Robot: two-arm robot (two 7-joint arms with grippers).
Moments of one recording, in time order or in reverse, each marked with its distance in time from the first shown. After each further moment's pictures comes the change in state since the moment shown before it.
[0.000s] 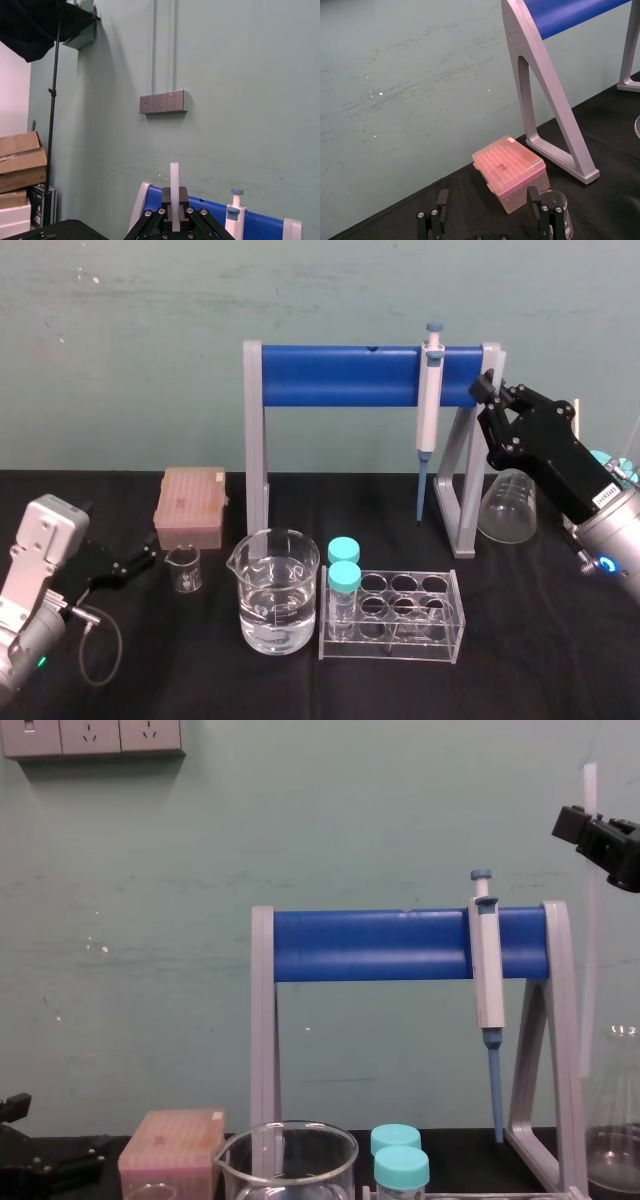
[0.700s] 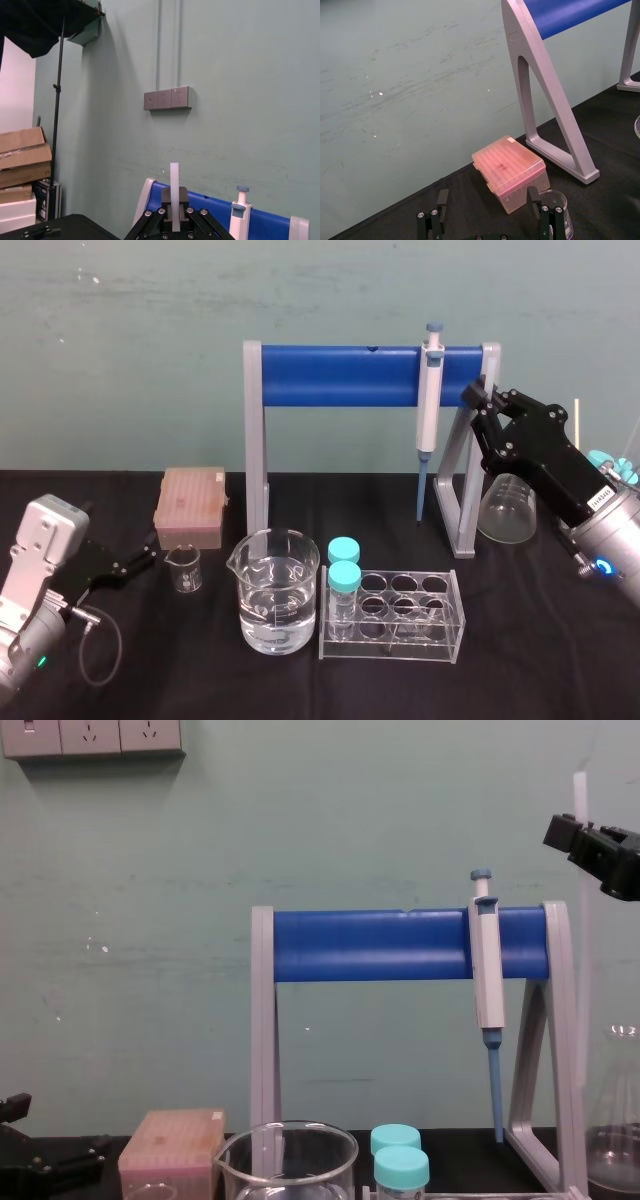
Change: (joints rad) left arm 0.000 0.000 0.000 0.000 0.000 0.000 0.000; right arm 0.006 0.006 -0.012 0.005 -0.004 0.008 0.012
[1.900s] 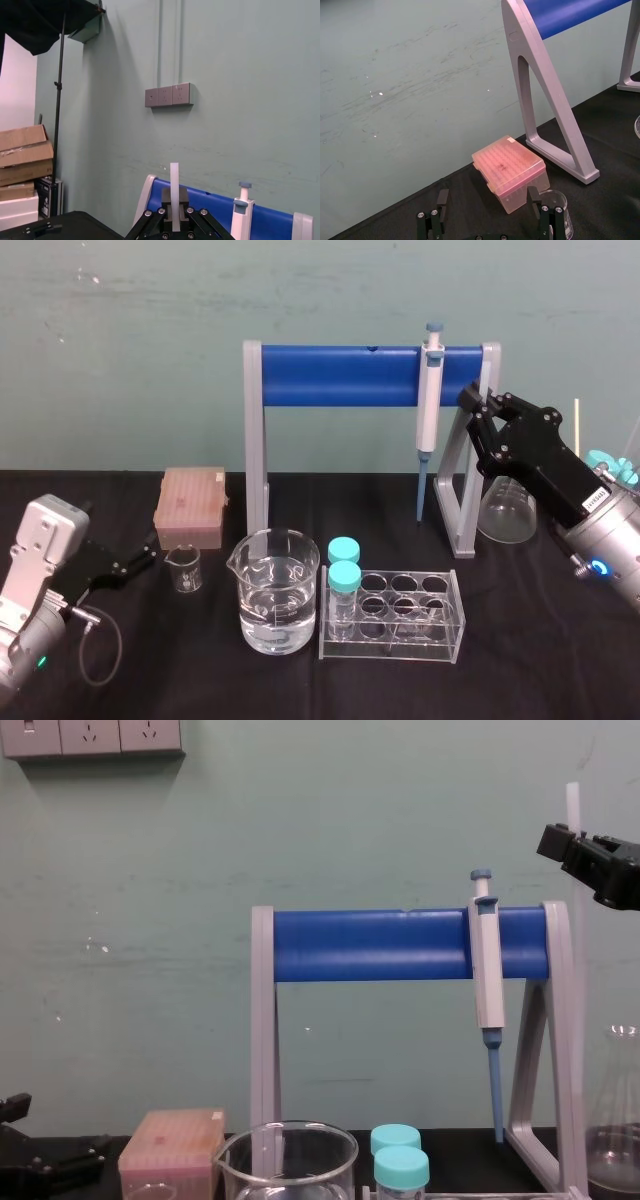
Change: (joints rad) left arm 0.000 0.000 0.000 0.000 0.000 0.000 0.000; right arm 0.010 -0.001 -0.010 0.017 0.000 0.000 0.004
